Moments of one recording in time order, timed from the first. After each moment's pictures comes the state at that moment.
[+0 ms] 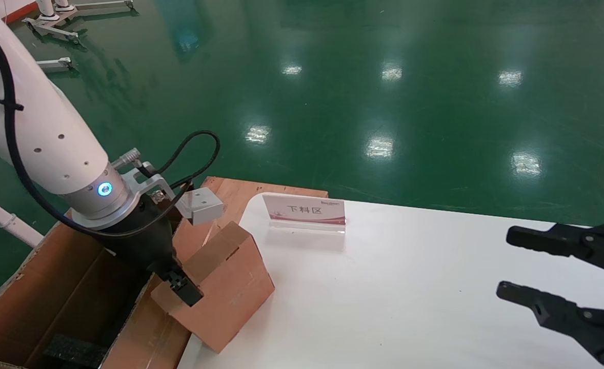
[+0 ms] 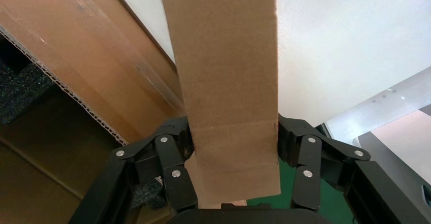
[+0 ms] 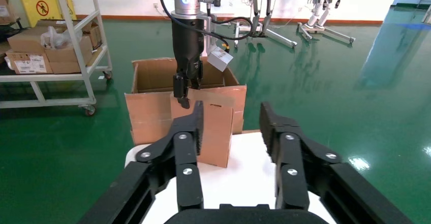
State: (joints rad) left arm -2.28 0.72 1.91 -1.36 1.37 1.45 -1.47; right arm 1.08 -0.61 -0.29 1.28 -0.73 -1.49 0.18
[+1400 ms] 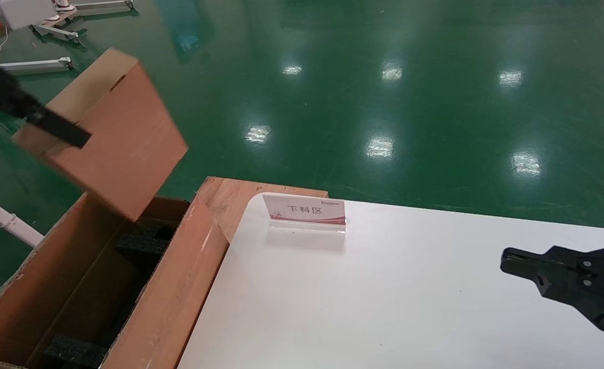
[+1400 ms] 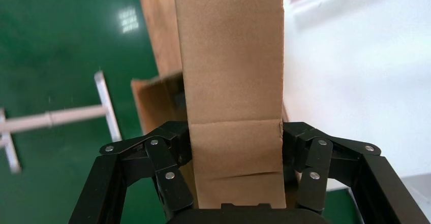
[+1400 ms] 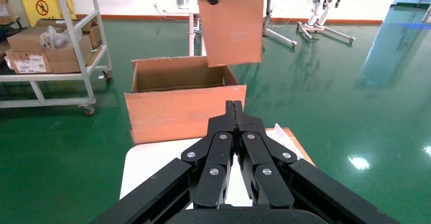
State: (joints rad) left arm -2.94 0.70 2.15 -1.09 1.32 1.63 -1.35; right arm 1.08 -0.61 -0.29 1.28 -0.72 -1.49 0.18
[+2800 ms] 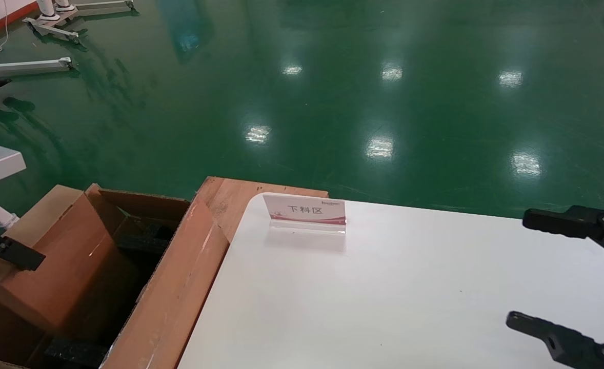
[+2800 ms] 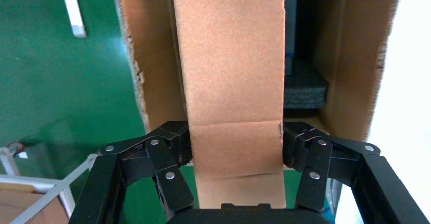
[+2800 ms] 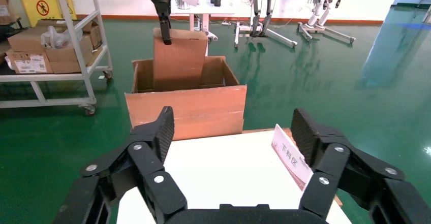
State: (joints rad) left arm -2.87 0.48 2.47 -1.09 1.37 1.53 -1.37; right arm 1.08 -0.61 -0.29 1.28 -0.72 -1.49 0.18
